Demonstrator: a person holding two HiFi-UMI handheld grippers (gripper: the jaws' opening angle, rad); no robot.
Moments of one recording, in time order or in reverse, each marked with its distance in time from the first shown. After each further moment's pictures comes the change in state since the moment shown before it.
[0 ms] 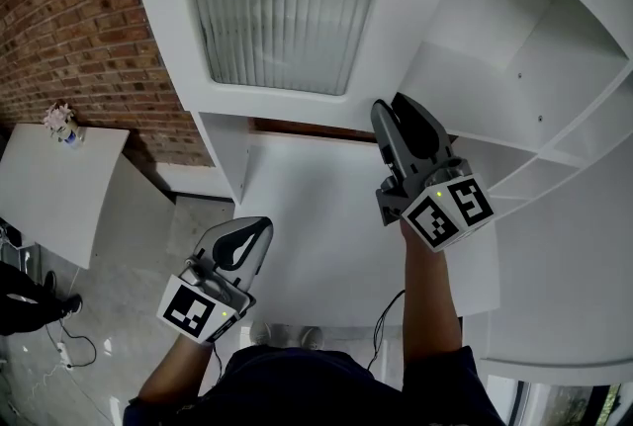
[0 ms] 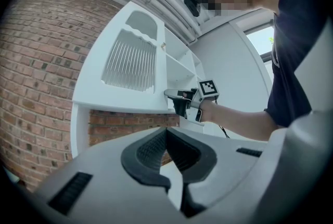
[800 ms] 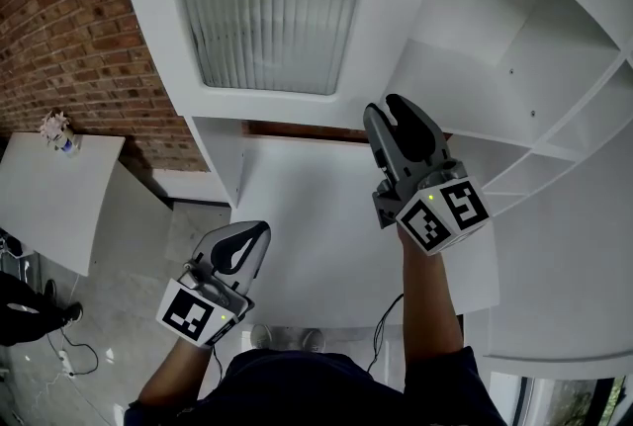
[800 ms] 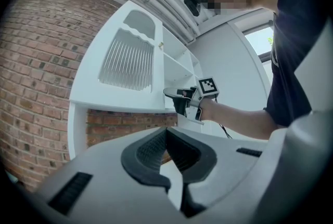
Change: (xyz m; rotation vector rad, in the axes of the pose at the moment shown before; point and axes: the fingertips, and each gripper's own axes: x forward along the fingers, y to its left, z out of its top) left arm 0.000 -0.006 -0.004 0.010 0.013 -0.026; right arm -0.007 0.002 0.002 -0.043 0.014 -0.029
